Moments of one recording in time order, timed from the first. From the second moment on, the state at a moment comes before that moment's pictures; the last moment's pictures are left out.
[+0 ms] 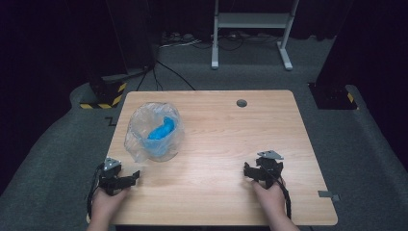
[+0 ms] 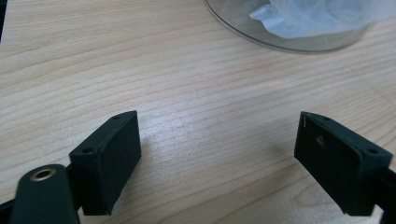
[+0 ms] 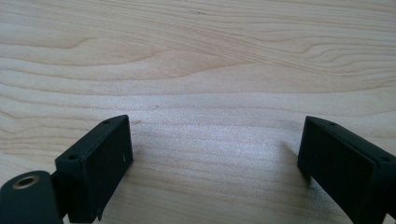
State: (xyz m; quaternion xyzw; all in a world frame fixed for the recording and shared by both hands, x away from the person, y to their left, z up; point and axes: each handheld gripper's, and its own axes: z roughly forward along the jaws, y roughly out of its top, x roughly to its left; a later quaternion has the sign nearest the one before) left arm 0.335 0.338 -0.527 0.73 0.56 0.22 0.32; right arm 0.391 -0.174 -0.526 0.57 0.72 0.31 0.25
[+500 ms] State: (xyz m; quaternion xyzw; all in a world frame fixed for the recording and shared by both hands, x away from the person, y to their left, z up) left arm 0.337 0.332 -0.526 0.74 0.56 0.21 0.31; right arm 0.392 -0.173 -0.526 0.57 0.72 0.31 0.25
